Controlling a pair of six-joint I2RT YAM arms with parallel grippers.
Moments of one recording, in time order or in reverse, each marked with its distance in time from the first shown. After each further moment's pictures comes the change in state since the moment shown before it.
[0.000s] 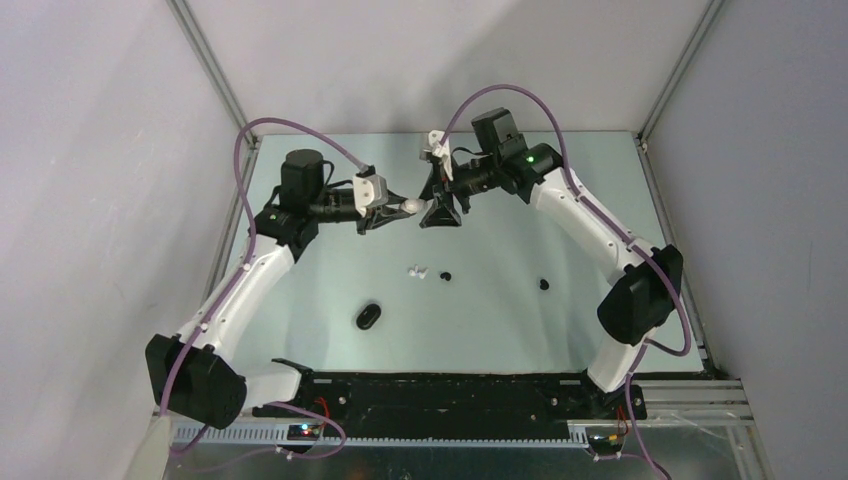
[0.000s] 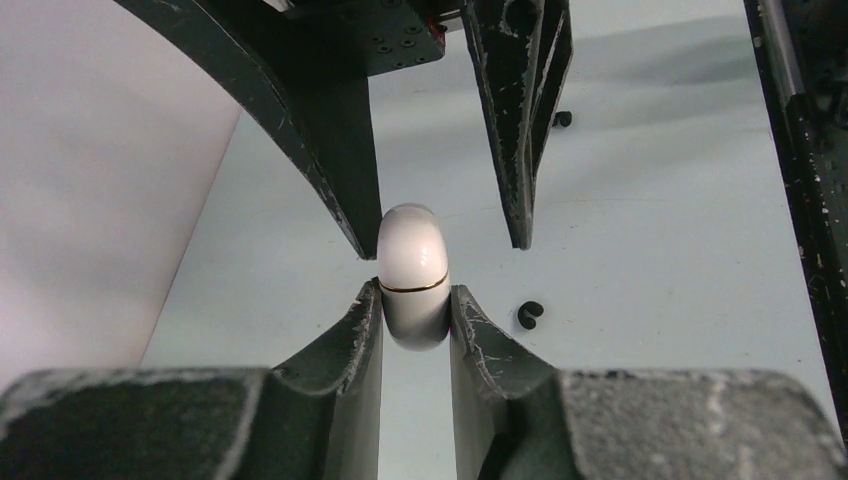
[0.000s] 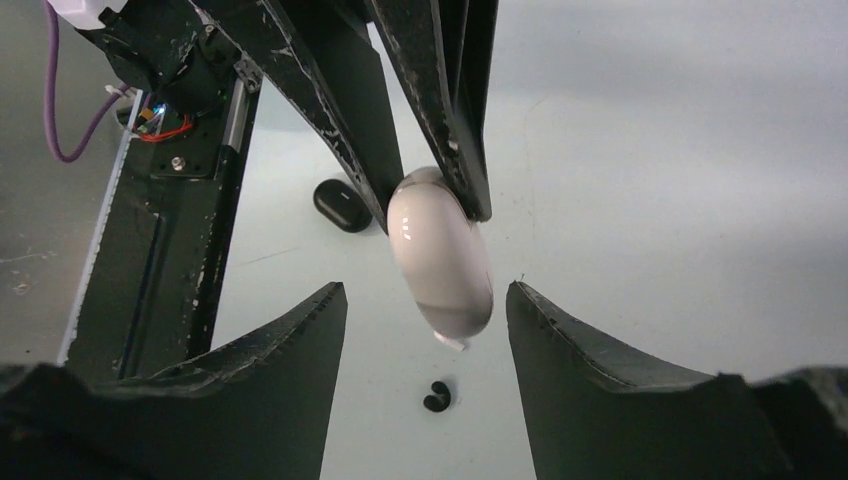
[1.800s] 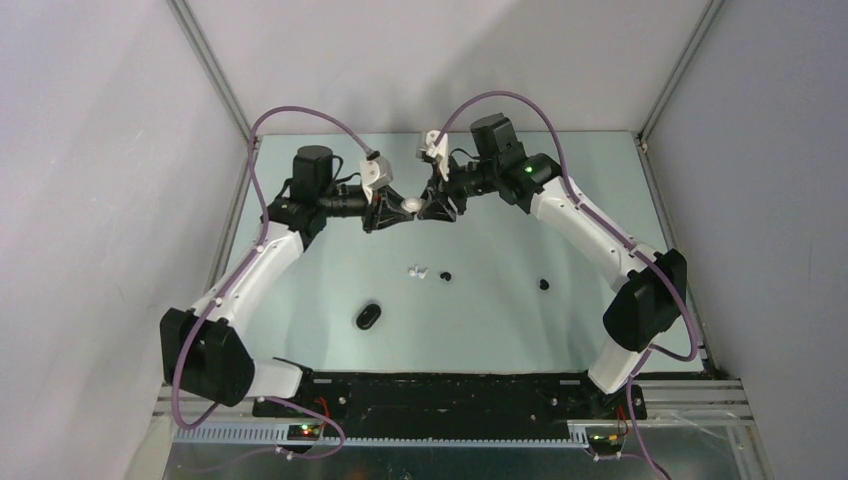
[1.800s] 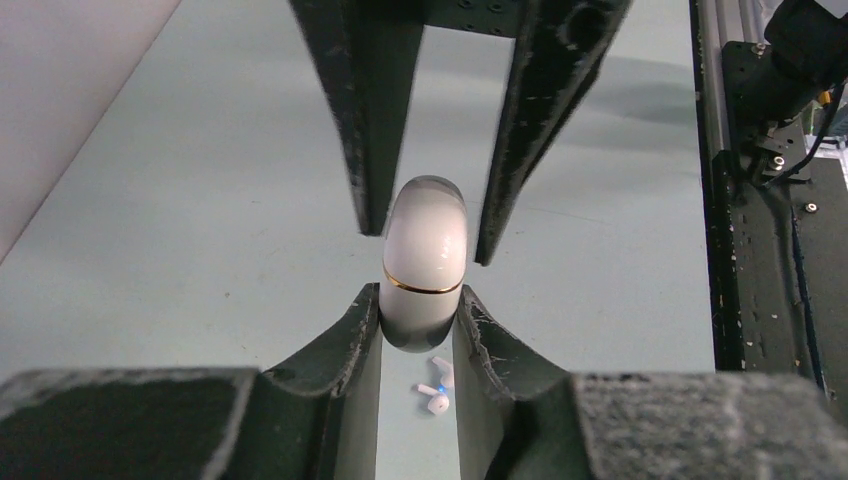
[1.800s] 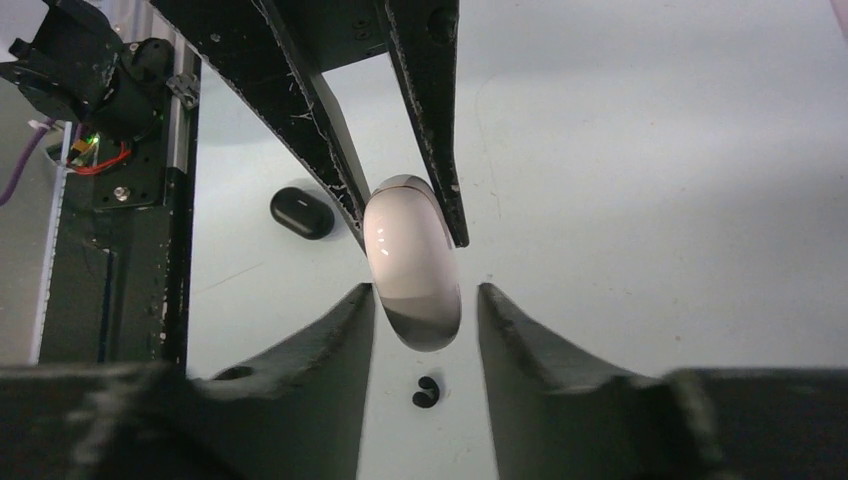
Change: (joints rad) left arm 0.013 0.104 0.017 0.018 0.007 -0.222; right arm 0.031 -0.045 -0.095 0.151 0.153 0.124
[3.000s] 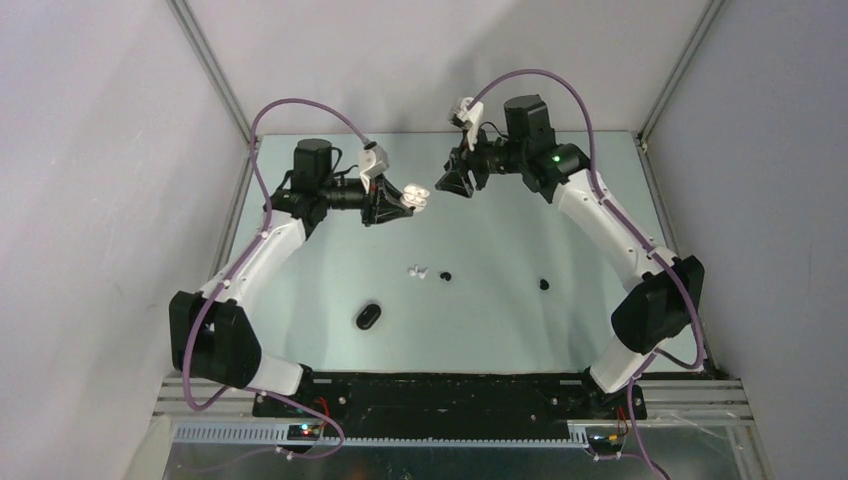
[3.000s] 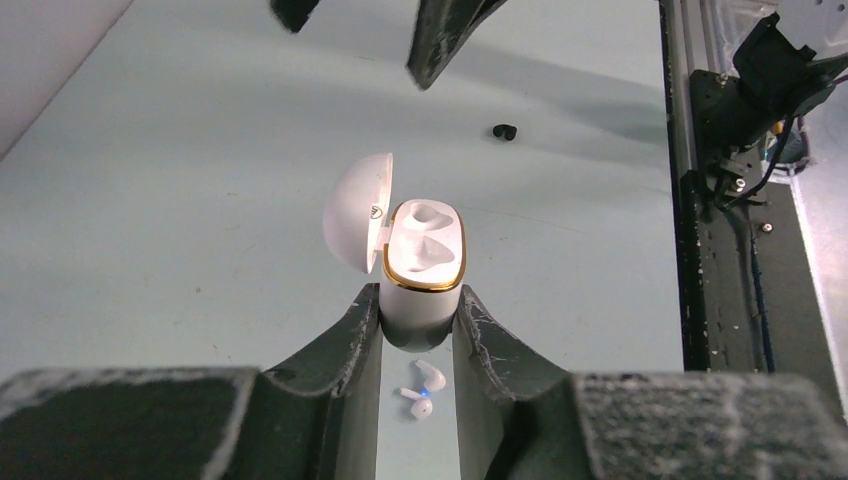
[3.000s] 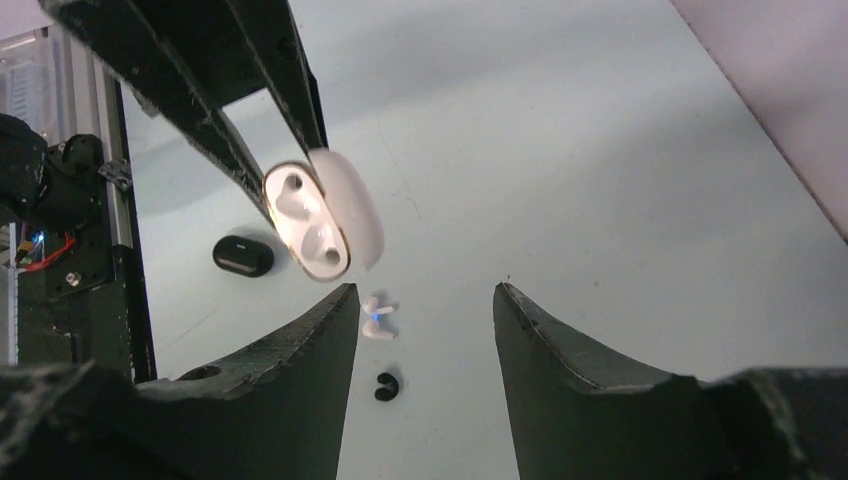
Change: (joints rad) left arm 0.040 0.086 0.047 0.000 0.074 -0.060; right arm -0.119 -0.024 0.029 0.089 0.079 0.180
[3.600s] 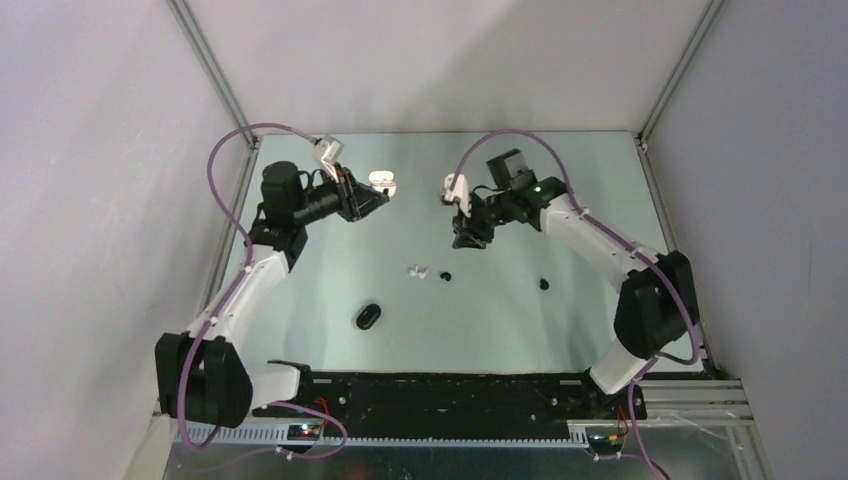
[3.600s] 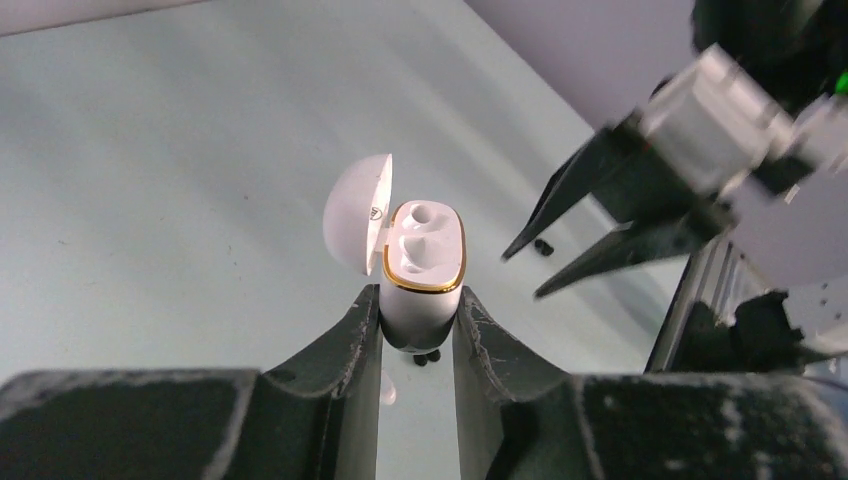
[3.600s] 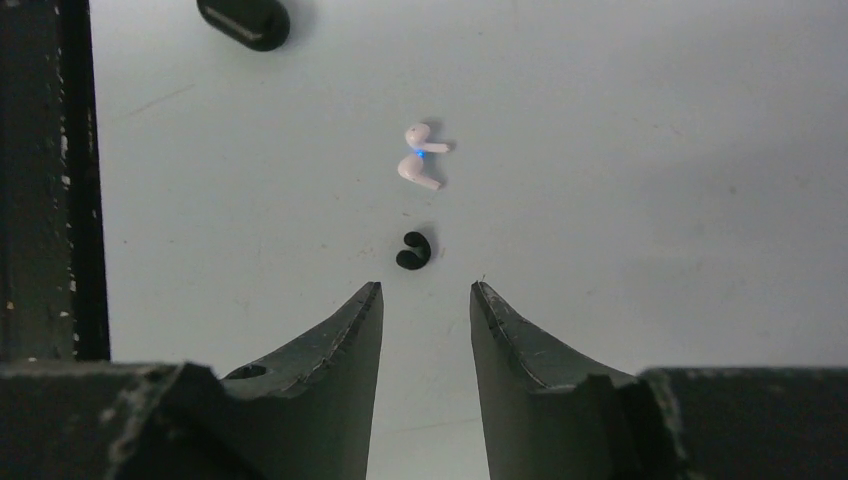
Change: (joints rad) left arm 0.108 -0.182 -0.248 0.335 -0.273 -0.634; right arm 0.016 -0.059 -0.325 -0.153 -0.002 -0.433
